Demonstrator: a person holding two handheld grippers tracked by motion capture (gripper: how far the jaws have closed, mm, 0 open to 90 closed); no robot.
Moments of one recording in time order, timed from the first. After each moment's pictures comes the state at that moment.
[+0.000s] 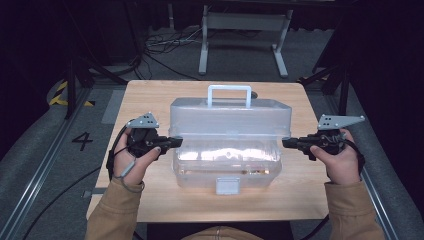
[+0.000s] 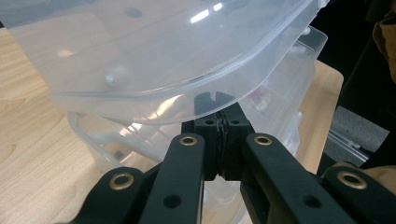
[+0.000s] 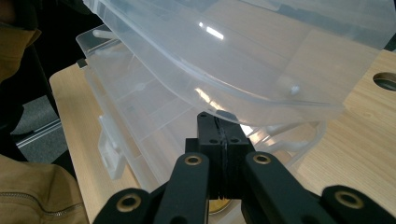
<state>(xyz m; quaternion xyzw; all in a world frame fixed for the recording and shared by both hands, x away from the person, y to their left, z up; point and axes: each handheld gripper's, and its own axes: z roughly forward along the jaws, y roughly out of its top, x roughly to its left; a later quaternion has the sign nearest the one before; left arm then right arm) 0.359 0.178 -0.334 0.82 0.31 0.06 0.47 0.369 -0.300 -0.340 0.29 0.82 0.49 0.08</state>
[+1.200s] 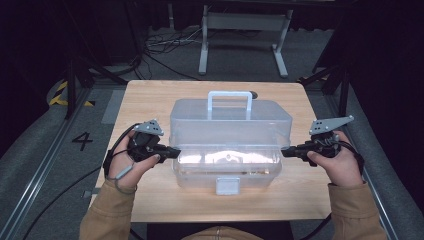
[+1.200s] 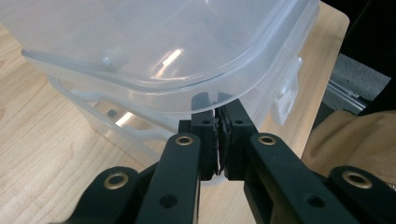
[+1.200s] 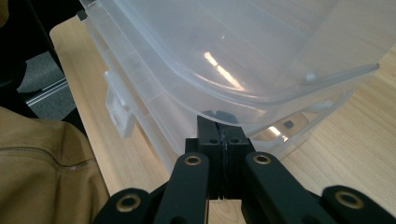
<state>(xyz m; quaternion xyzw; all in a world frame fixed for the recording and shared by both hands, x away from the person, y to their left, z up) 0.355 0.177 -0.336 0.88 0.29 0.03 0.38 0.366 -0.292 -0.343 0.28 0.86 0.42 0.04</state>
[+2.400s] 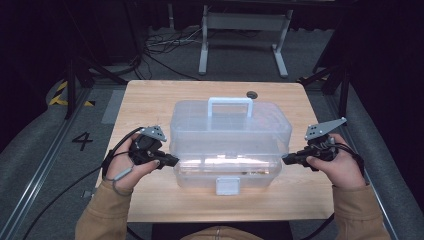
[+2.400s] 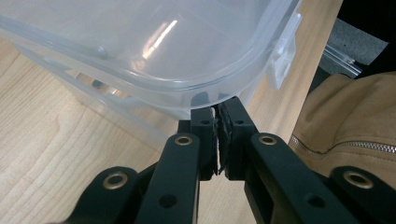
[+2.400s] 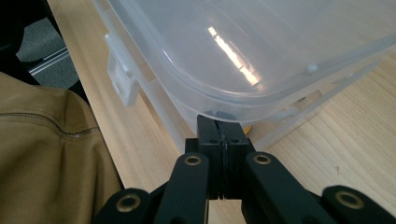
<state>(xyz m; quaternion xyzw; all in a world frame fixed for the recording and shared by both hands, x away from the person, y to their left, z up) 0.353 0.176 -0.342 0.90 0.28 0.00 0.33 0.363 -0.290 -0.348 0.27 0.89 0.36 0.02</state>
